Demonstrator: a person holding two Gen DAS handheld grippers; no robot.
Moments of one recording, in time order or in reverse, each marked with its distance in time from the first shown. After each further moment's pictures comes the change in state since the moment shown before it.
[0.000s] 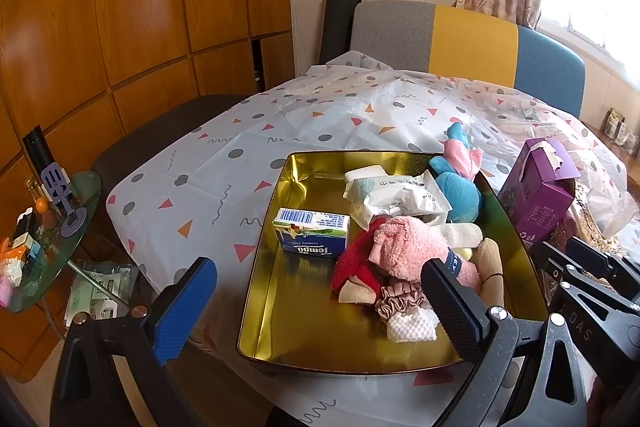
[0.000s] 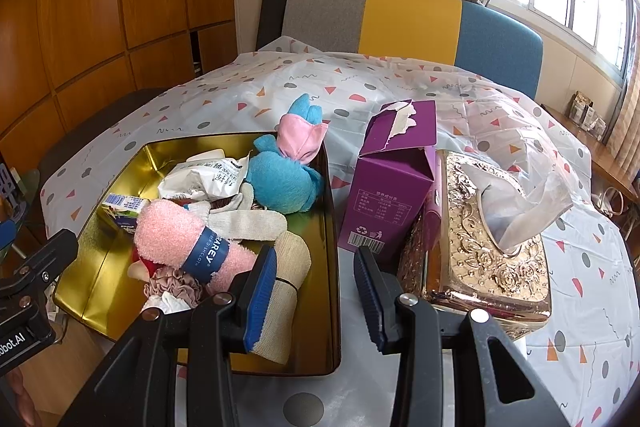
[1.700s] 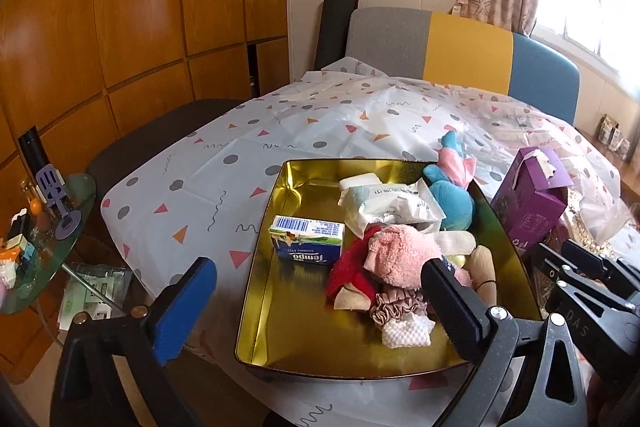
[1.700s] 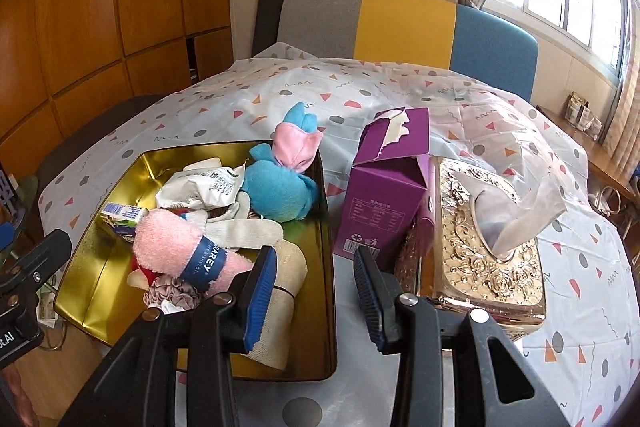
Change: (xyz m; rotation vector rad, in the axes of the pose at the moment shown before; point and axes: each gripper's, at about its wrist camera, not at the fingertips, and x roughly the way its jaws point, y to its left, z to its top) left arm -0.002 0.001 0.003 -0.005 -0.016 -0.023; right arm -0.002 -0.003 0.003 0.014 -0.017 -0.008
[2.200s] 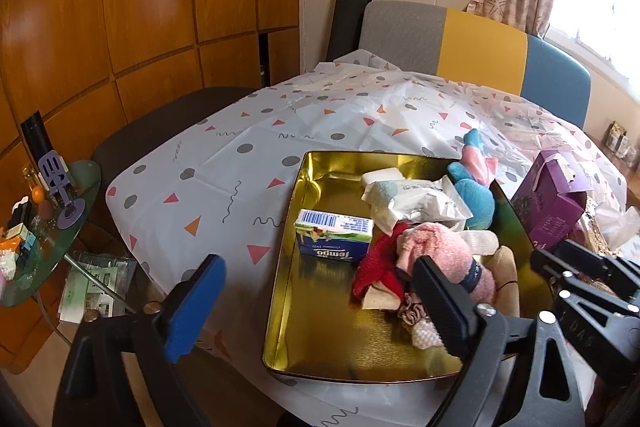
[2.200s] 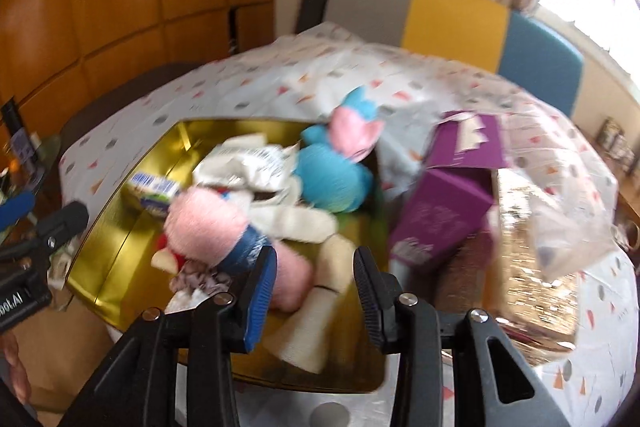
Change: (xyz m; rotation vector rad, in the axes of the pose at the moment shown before) left arm 0.010 0.025 0.000 -0.037 0.021 0.014; right arm 0.014 0.032 0.003 -0.114 0.047 0.073
